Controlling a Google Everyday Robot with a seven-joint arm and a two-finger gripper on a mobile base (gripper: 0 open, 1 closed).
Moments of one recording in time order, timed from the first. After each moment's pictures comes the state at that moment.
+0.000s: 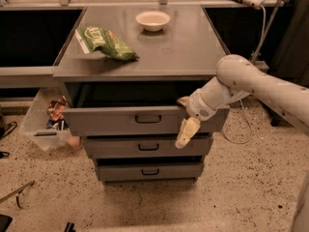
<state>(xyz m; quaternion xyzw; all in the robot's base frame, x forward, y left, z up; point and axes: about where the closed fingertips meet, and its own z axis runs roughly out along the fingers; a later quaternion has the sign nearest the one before) 0.596 -0.090 0.680 -0.63 0.71 0.22 0.22</state>
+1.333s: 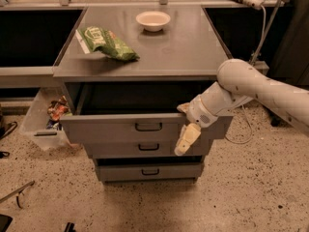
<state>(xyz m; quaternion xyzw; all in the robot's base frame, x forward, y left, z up) 0.565 -0.087 0.680 -0.61 0.73 0.24 0.20</state>
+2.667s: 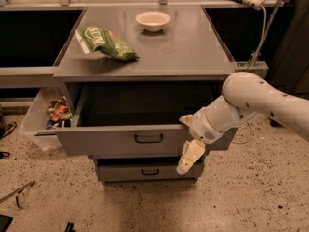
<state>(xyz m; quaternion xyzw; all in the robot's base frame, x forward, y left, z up) 0.507 -0.087 0.686 -0.61 0.73 0.22 0.21</state>
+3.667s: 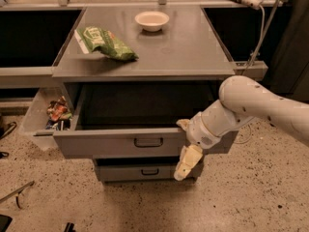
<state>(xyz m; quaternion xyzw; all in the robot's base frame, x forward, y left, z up) 0.492 -0.079 0.680 -0.62 0.72 0.23 0.20</state>
